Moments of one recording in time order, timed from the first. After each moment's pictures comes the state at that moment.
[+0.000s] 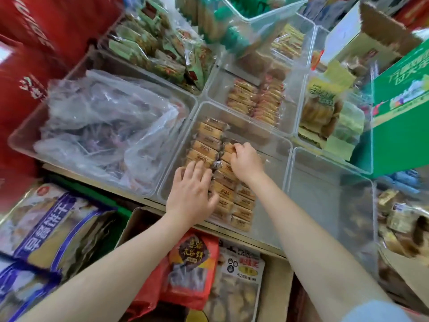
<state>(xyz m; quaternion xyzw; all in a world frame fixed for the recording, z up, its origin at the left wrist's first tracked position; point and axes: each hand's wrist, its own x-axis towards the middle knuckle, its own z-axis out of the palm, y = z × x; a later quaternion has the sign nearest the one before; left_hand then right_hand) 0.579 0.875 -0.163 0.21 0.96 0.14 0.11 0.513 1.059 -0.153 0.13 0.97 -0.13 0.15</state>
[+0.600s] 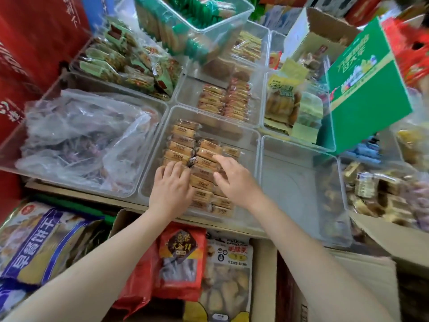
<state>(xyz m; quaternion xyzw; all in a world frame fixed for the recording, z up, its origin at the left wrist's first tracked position) 0.588 0.877 -0.162 0.24 0.96 0.14 0.06 0.624 1.062 -0.082 0.04 0.97 -0.23 0.11</state>
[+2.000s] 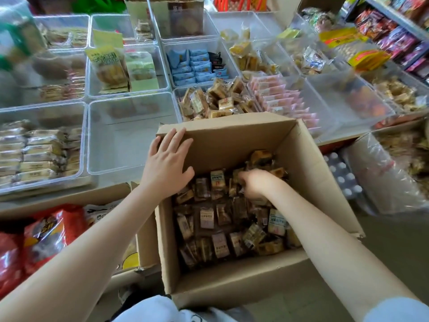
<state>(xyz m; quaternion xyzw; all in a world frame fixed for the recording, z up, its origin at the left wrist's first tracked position) 0.909 1.203 -0.031 0.48 0.87 0.11 0.02 1.063 1.400 -0.050 0.26 0.89 -0.12 0.36</state>
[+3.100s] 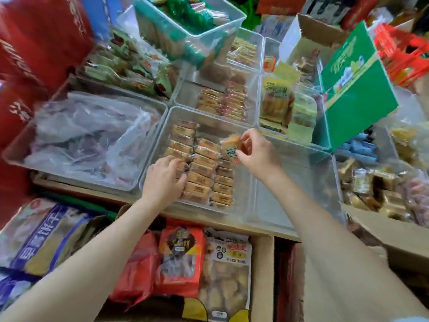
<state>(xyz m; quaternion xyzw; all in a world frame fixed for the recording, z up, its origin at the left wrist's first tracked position) 0.584 0.862 -0.143 0.16 0.95 0.26 0.09 0.612 1.110 -0.047 0.13 0.96 -0.24 -0.03</state>
